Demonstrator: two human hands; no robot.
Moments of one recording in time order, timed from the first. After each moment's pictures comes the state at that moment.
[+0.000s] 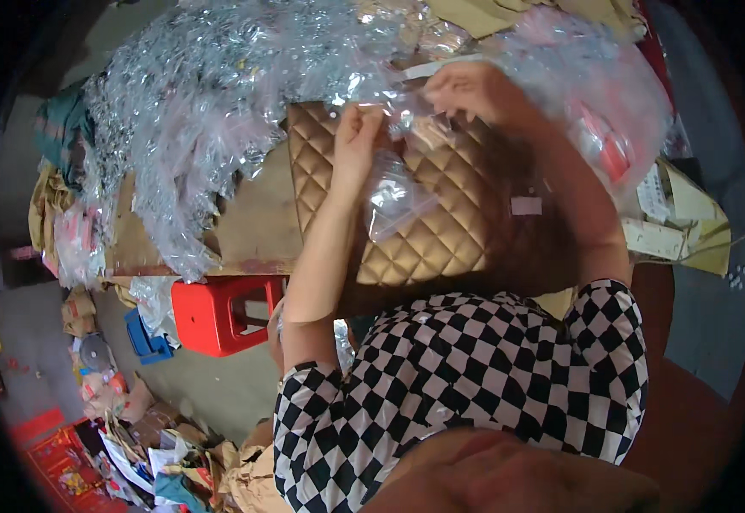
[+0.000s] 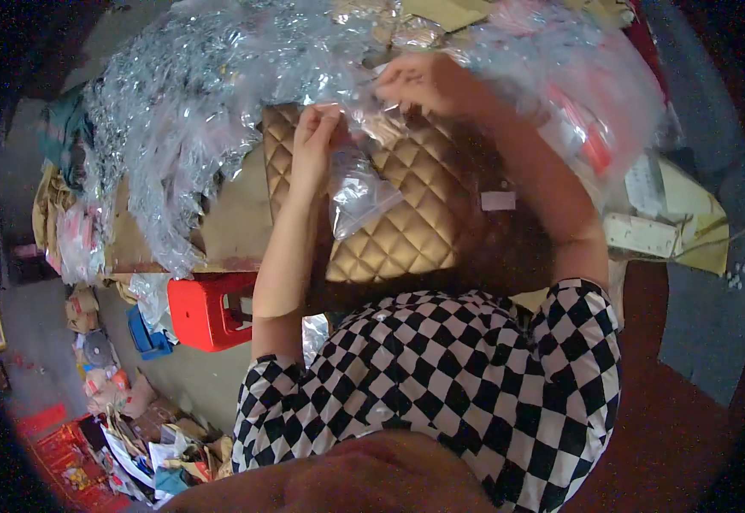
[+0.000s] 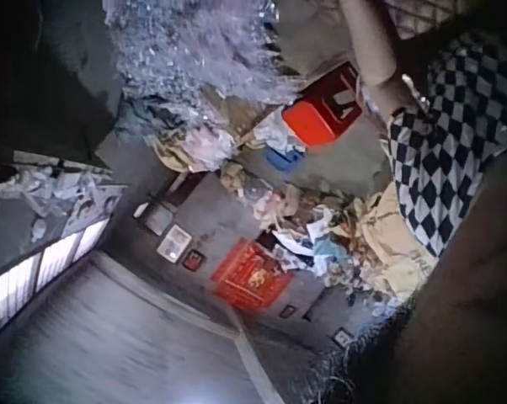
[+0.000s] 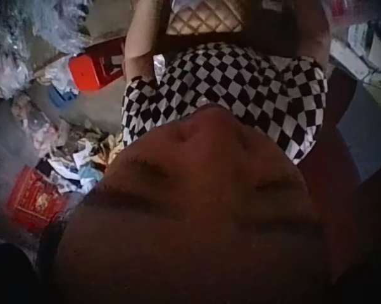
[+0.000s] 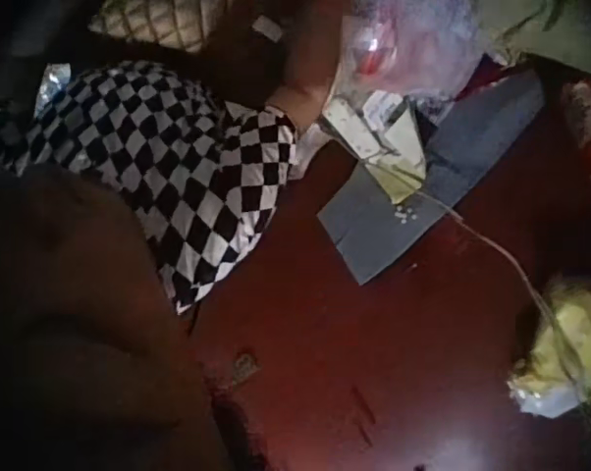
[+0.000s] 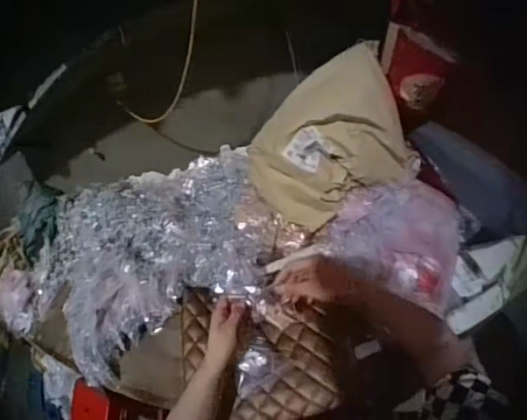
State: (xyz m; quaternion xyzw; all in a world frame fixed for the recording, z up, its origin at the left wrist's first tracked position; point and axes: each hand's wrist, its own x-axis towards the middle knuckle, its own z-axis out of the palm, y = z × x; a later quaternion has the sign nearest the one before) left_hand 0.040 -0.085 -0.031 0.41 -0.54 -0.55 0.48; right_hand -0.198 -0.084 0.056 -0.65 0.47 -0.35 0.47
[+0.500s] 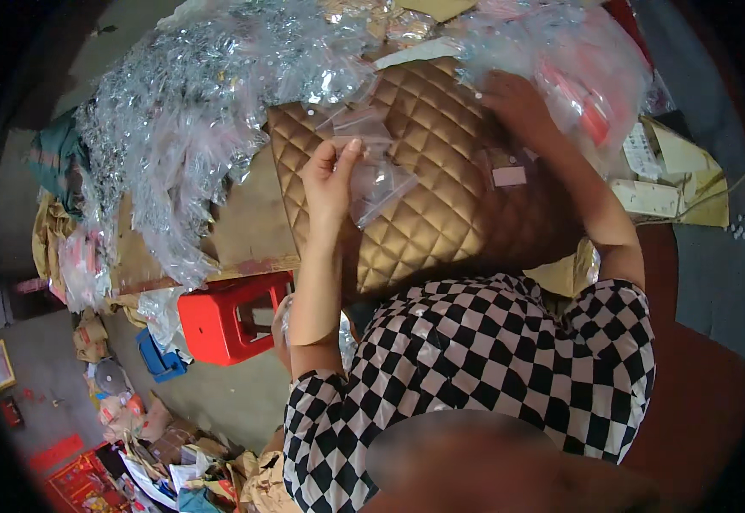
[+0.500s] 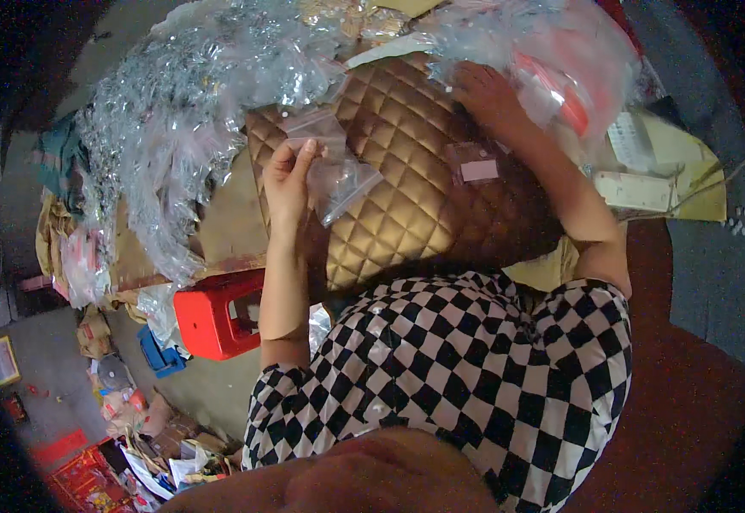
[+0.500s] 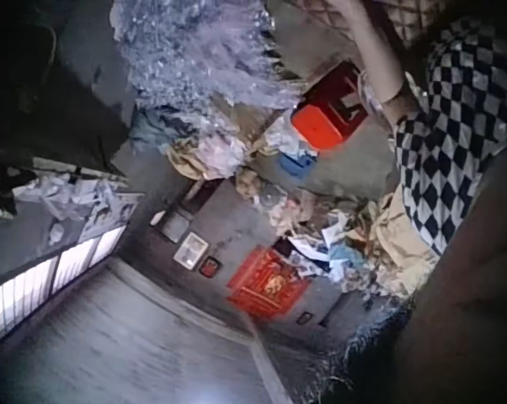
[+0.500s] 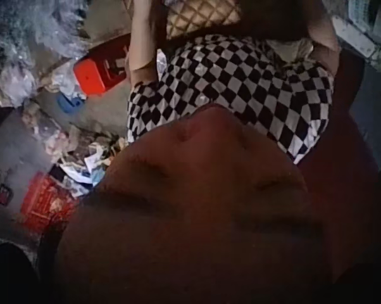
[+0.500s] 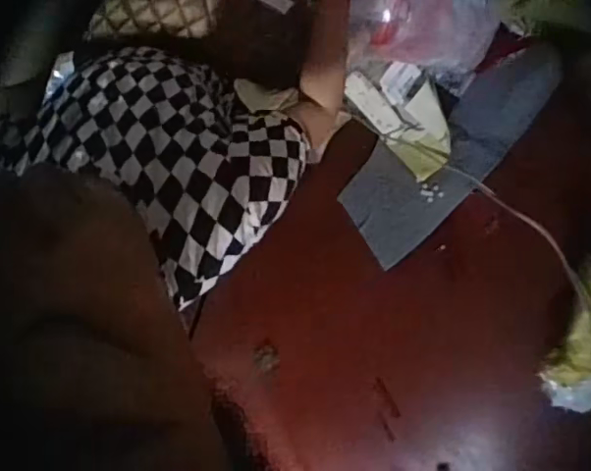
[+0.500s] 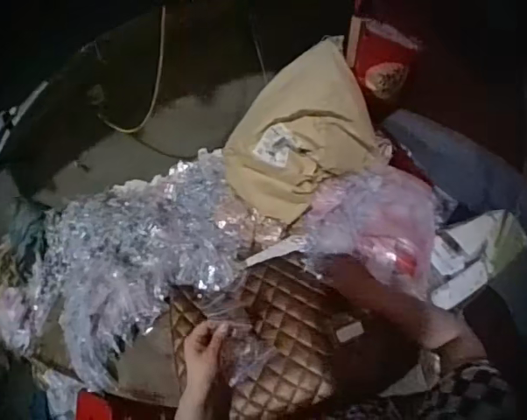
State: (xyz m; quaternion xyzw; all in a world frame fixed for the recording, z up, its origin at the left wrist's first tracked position) left_hand 0.047 -0.009 0.003 0.42 -0.57 -0.51 0.49; right_hand -0.318 -0.031 -0.048 -0.84 0.44 -0.19 -0.23
